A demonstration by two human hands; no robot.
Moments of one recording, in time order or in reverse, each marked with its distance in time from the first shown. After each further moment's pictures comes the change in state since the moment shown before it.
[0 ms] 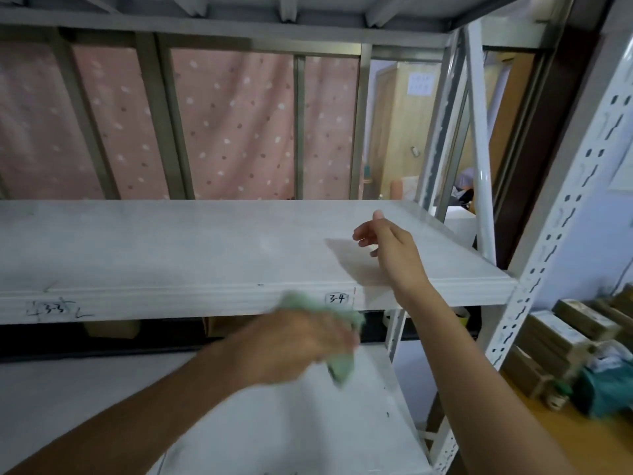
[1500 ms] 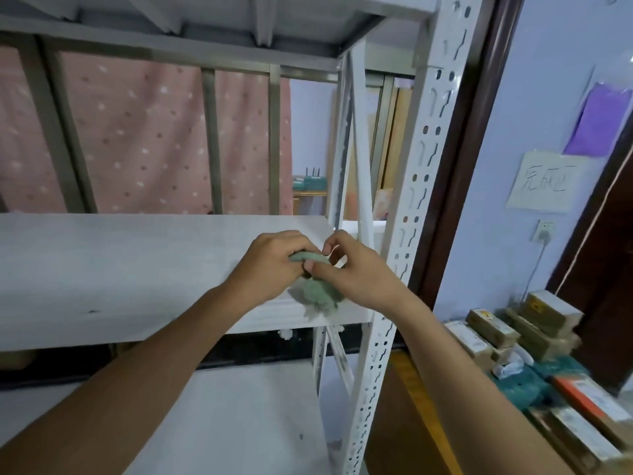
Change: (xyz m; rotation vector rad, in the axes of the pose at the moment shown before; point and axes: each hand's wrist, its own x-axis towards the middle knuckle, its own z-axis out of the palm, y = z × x) left_hand 0.238 0.017 -0.020 -0.349 0.515 -0.476; right_hand 0.016 0.007 -0.180 -0.449 -0.301 -0.117
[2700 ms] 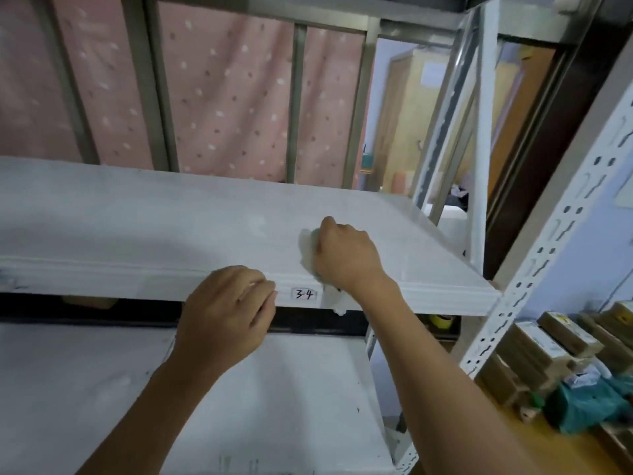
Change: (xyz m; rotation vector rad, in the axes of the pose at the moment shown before) left_hand -0.182 -0.099 -0.098 0.754 0.487 0.247; right_hand 0.065 -0.093 0.168 -0.627 -0.046 -0.060
